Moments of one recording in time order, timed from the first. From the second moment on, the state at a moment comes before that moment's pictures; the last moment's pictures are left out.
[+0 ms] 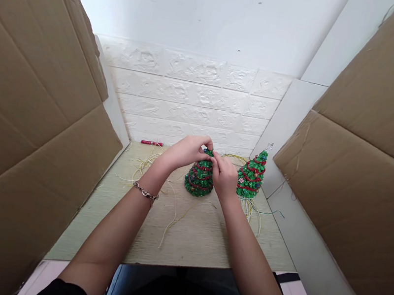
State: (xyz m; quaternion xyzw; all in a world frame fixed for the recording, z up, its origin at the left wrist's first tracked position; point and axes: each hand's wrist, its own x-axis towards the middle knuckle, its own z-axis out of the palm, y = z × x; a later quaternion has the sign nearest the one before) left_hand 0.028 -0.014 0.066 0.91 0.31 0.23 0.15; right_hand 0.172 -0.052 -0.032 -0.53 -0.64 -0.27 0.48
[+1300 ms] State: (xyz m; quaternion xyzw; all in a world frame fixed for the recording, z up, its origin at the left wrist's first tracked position) left_hand 0.038 -0.014 0.059 0.90 0.31 0.28 0.14; right_hand 0.224 -0.142 0.102 -0.51 -0.69 0.19 0.47
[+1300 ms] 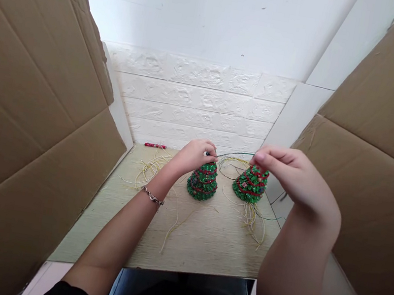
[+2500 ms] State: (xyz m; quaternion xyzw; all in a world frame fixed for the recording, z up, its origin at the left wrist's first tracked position) left_hand 0.023 -0.020 0.075 0.91 0.28 0.27 0.14; right_hand 0.173 -0.057 0.025 -0.25 -0.41 0.40 0.78
